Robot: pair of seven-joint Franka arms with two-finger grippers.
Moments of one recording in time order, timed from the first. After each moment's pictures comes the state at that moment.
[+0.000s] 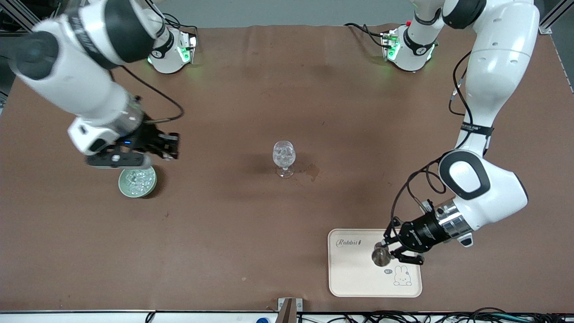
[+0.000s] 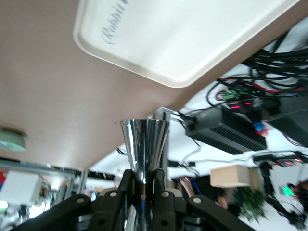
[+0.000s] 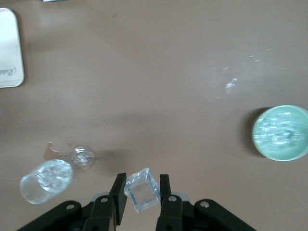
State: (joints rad) left arm -0.04 0.82 -0.20 -1.25 -1.08 2.42 -1.53; right arm 0.39 0.24 0.01 -1.50 0.09 1.81 0.45
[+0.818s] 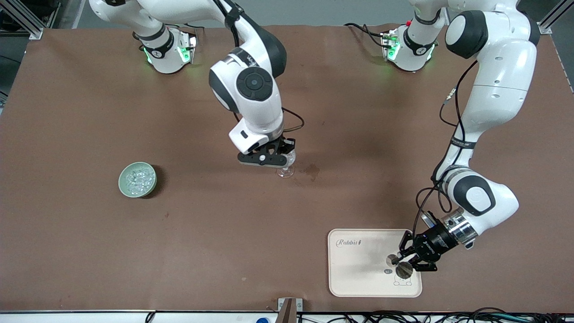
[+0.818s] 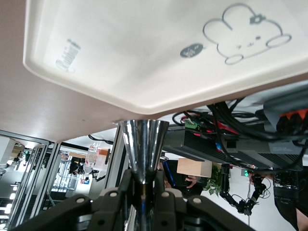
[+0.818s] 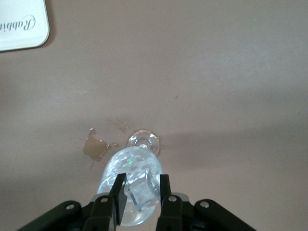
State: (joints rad) left arm 0.04 0.98 -0.20 -1.23 -1.40 2.43 -1.26; right arm 0.73 0.59 0.00 -1.30 0.02 1.92 0.84
